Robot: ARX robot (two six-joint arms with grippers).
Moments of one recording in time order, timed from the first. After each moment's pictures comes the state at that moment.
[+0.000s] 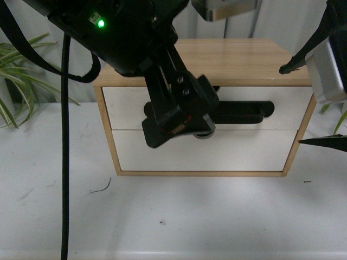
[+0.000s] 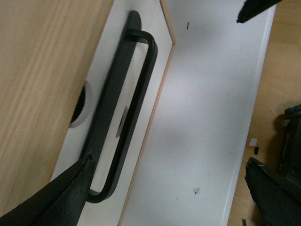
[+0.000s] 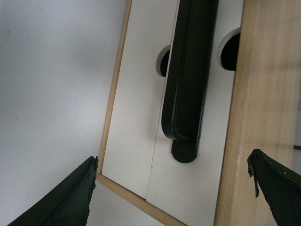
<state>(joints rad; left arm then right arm) -0.47 1.72 1.31 -0.43 0.31 0.83 0.10 1.60 1.02 -0.23 -0.52 -1.70</state>
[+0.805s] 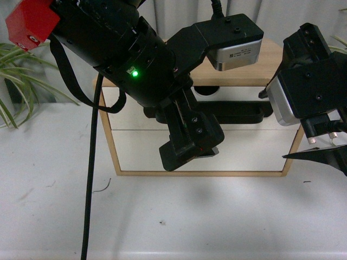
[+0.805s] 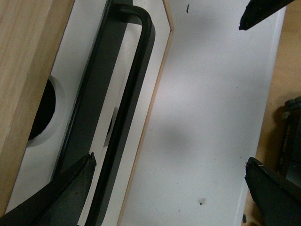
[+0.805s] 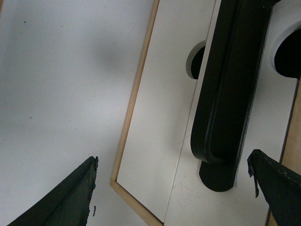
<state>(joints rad) -0.47 1.86 1.34 -0.38 0.31 0.85 0.16 1.75 1.15 -0.33 -0.45 -1.73</state>
